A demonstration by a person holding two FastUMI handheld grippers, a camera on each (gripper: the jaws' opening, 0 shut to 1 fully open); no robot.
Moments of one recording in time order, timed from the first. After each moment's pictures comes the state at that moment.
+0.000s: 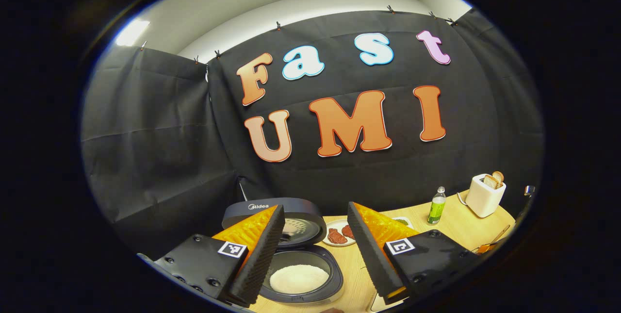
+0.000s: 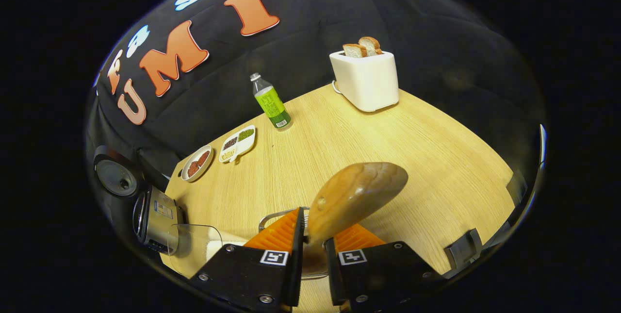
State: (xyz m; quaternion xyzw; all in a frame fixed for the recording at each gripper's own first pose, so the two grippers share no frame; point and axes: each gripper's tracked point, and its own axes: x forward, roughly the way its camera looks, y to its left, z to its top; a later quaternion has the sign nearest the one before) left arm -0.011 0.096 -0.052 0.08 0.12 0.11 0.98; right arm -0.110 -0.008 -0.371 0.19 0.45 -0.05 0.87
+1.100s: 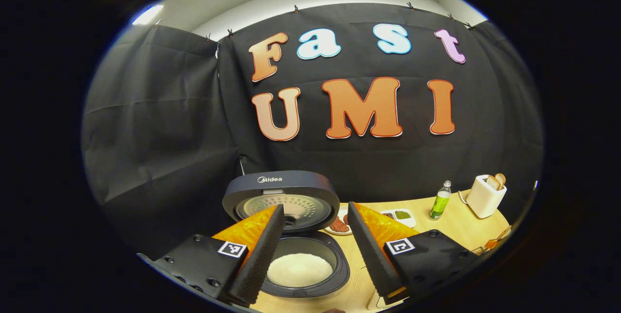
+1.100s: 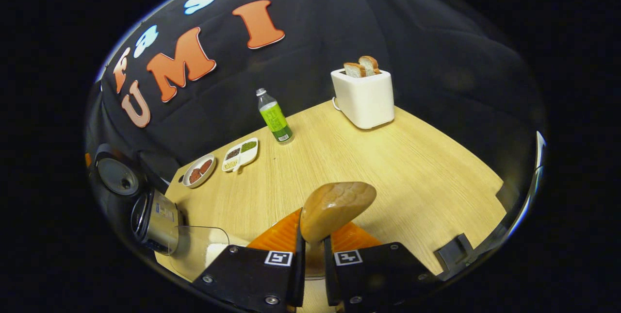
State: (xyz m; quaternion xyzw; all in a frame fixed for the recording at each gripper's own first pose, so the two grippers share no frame) left arm -0.015 0.134 -0.097 0.03 0.16 0.13 0.98; right arm -0.110 -0.011 -0.348 0.17 0.40 -0.05 0.90
